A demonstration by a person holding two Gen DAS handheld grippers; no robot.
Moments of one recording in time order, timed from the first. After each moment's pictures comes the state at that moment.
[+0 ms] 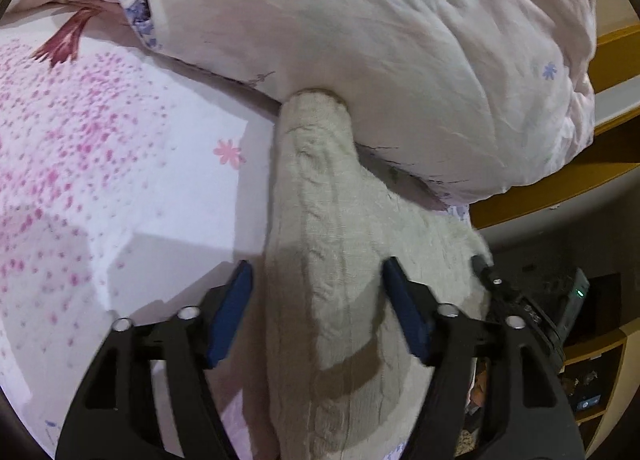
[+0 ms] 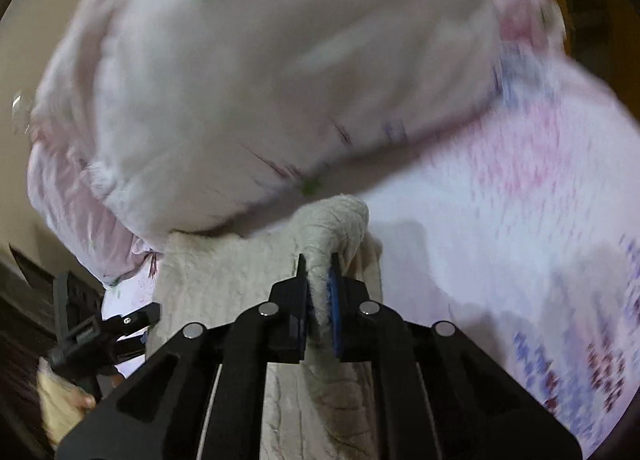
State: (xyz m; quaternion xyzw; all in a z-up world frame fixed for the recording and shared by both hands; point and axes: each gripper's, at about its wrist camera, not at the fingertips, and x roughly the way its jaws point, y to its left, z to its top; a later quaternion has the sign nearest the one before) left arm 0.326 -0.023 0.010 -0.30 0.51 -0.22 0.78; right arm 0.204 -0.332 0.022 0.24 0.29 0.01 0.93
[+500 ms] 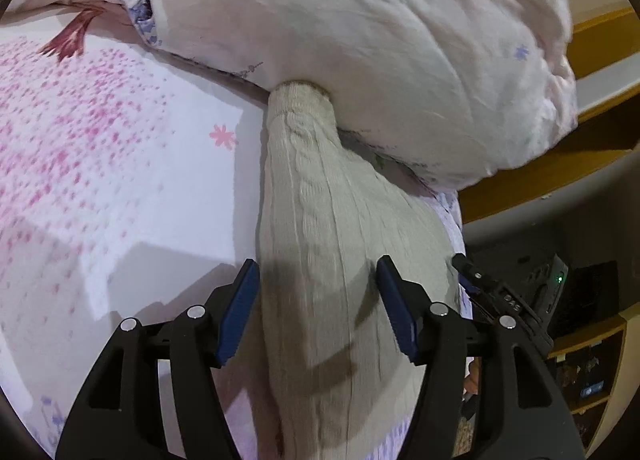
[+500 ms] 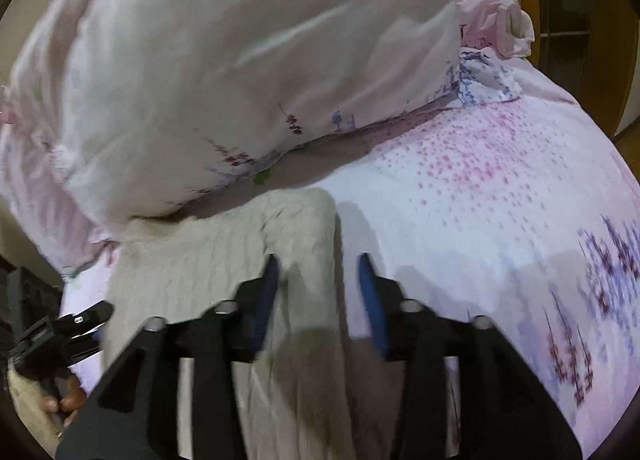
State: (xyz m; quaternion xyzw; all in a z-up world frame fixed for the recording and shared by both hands) left arm 0.302 -0.032 0.019 -0.29 0.50 -0.24 0.78; right arm 0.191 -0.347 0.002 0.24 0.36 -0.03 0.90
